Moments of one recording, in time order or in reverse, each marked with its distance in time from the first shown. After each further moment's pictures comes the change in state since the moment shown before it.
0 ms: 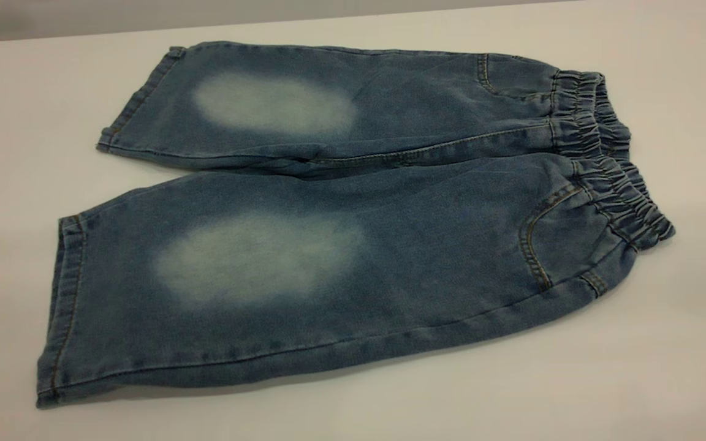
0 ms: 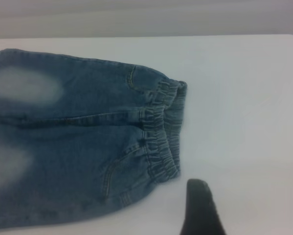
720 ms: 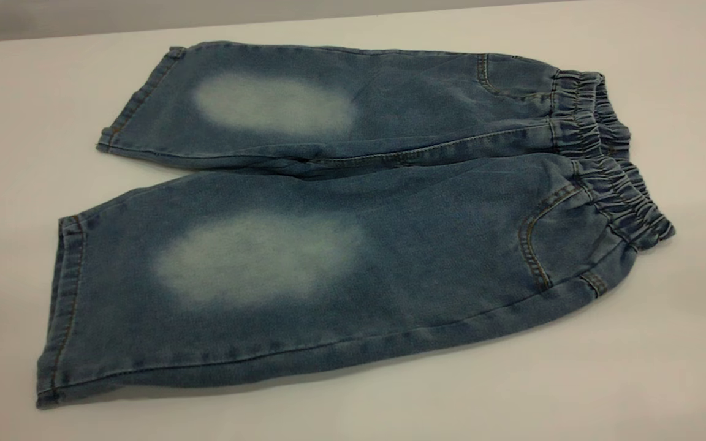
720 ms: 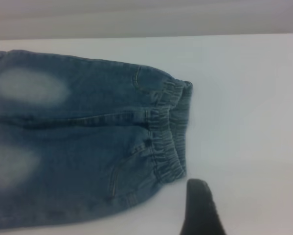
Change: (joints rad) left arm 0.000 0.000 -0.017 0.022 -0.049 0.002; right arm 0.000 0.000 0.000 0.018 -0.005 -0.001
